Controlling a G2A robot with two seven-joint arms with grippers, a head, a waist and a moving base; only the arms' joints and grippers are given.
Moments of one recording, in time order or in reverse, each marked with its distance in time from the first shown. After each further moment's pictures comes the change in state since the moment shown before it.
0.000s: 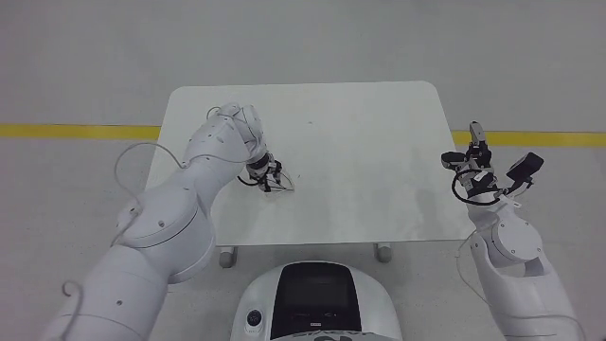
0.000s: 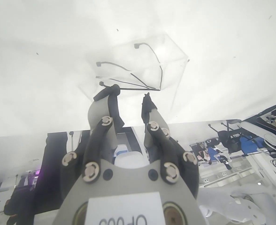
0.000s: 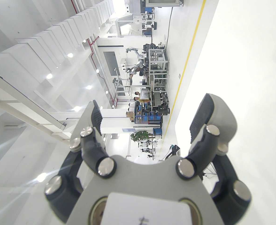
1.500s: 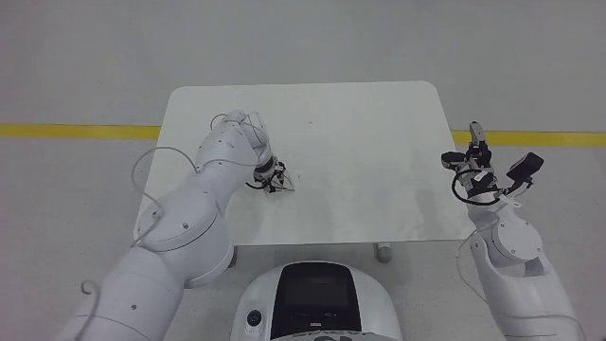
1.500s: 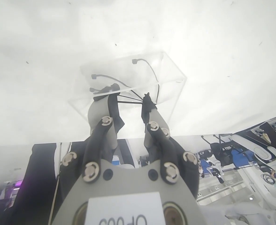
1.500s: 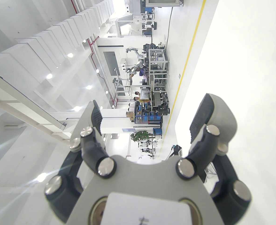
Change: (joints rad) left arm 0.019 -0.091 -0.008 0.133 -0.036 0.000 0.105; right arm 0.000 0.000 0.000 0.000 0.000 0.000 0.000
